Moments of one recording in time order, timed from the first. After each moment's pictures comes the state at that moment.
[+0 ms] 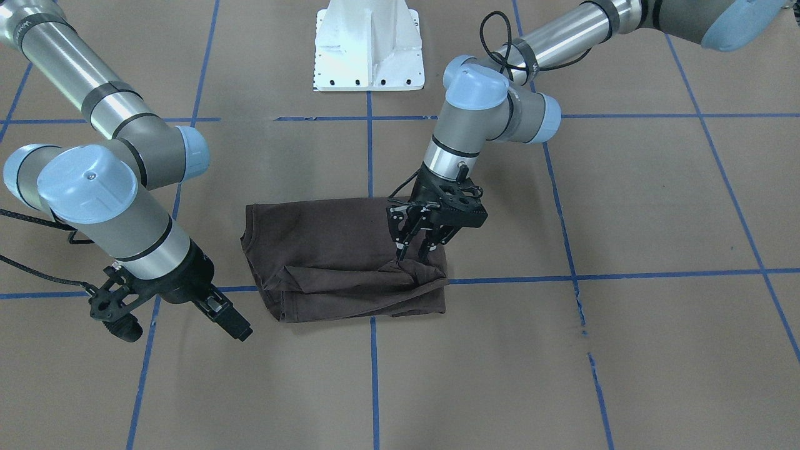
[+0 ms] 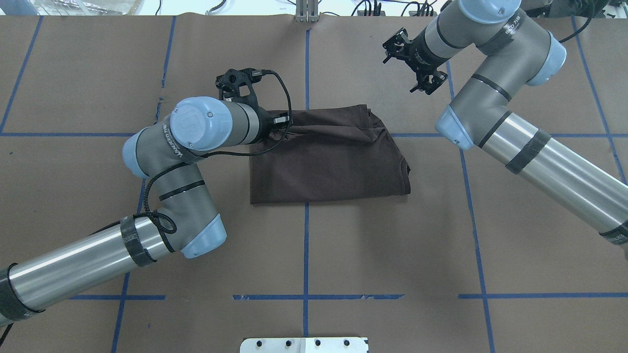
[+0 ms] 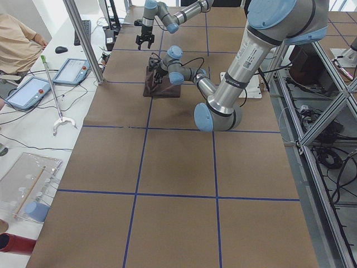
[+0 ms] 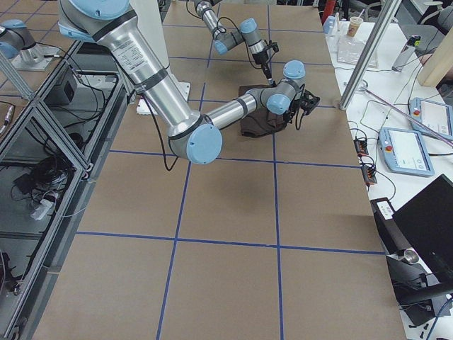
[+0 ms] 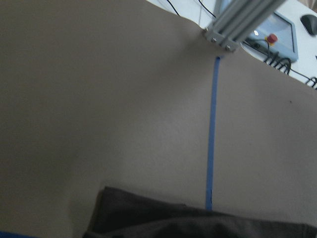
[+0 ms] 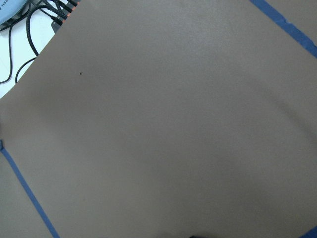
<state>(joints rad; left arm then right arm) -0.57 -2.28 -1.45 -2.13 -1.61 -1.29 0.91 -0.90 1.32 -1.07 2.07 1.77</state>
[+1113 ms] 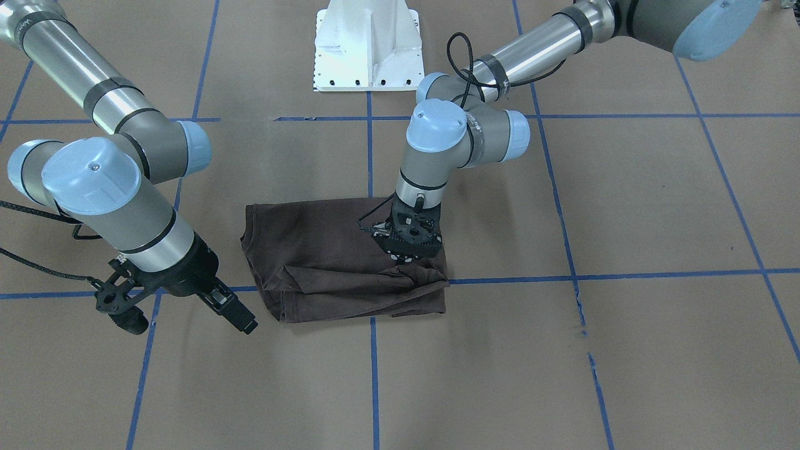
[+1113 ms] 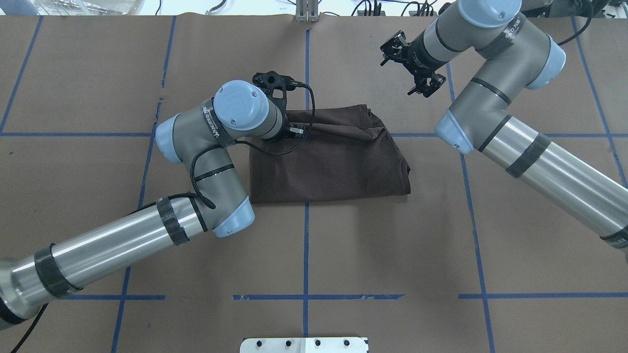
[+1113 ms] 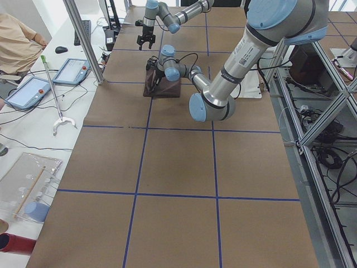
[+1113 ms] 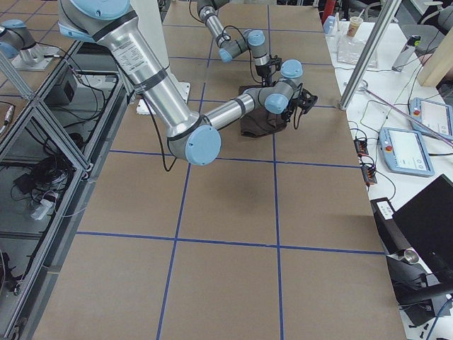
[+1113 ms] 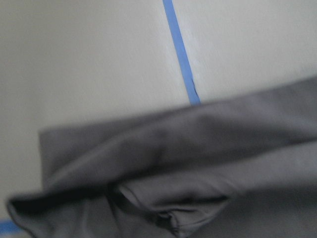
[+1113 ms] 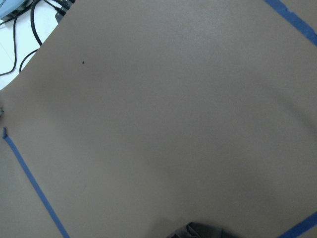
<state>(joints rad) -0.61 -2.42 -1.22 -2.08 -1.72 -1.02 0.90 -0.90 1.34 -1.06 2.07 1.78</state>
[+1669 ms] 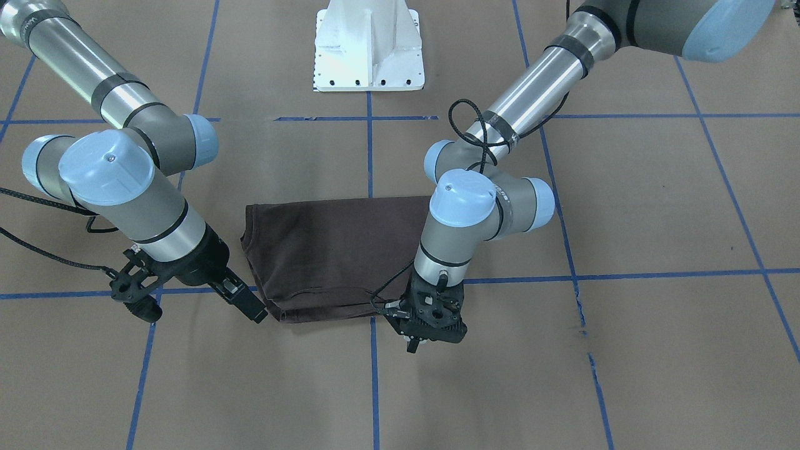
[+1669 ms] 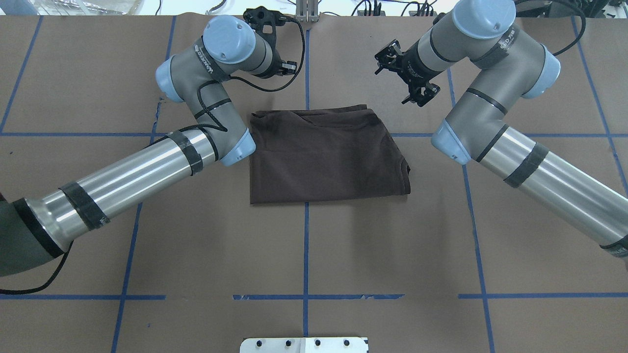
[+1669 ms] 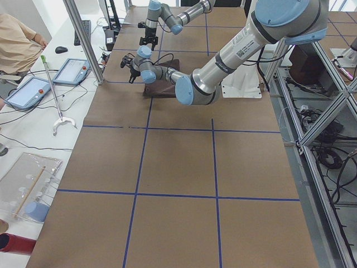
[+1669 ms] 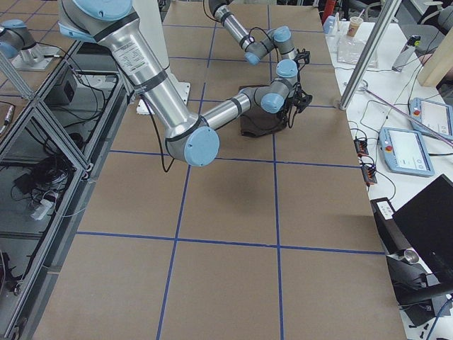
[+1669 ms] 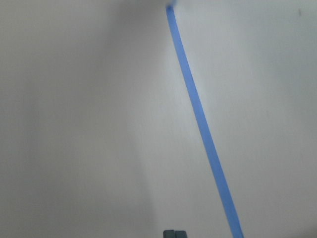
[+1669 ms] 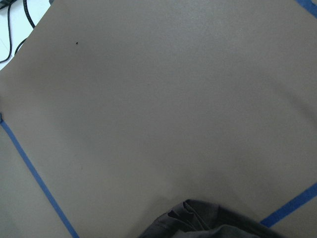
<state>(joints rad) -0.76 -2.61 -0.83 -2.37 -1.75 -0.95 0.87 -0.92 1.38 -1.07 2.06 1.82</state>
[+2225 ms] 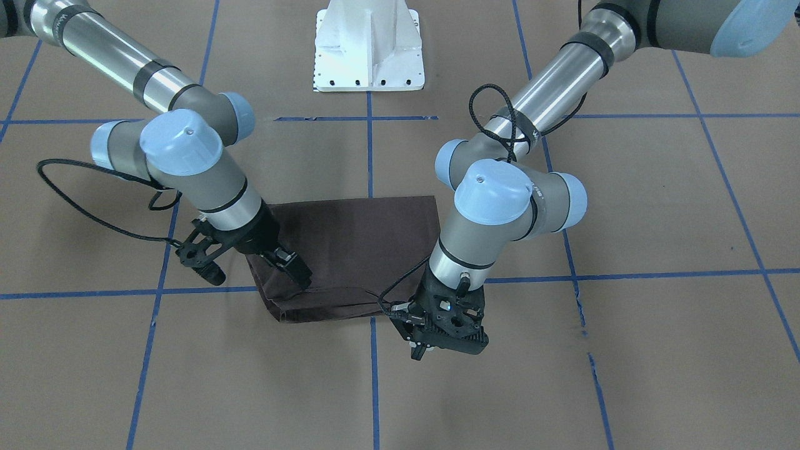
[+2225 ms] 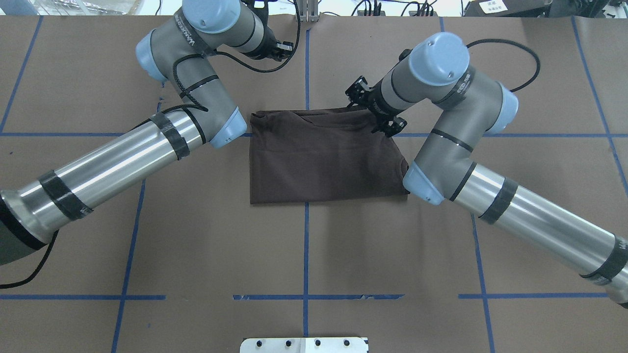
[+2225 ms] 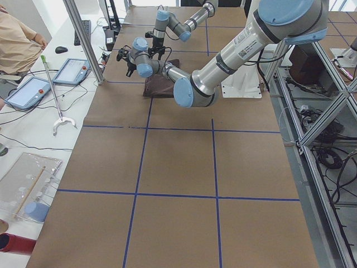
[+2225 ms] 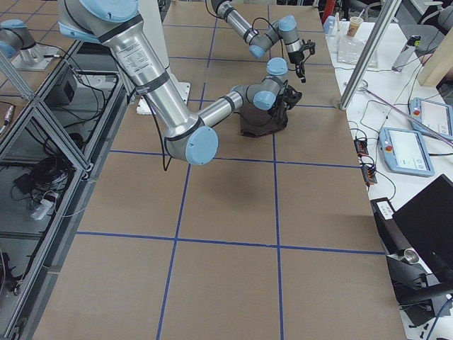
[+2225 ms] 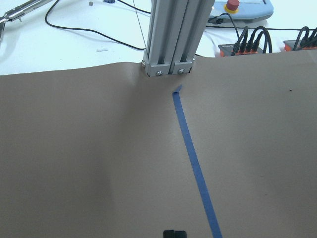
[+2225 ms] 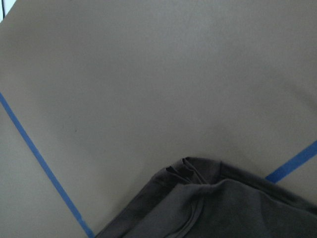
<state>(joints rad) -0.81 -2.55 -1.00 -2.28 -1.86 -0.95 0.72 -0.91 1.41 -1.08 1.94 1.89</state>
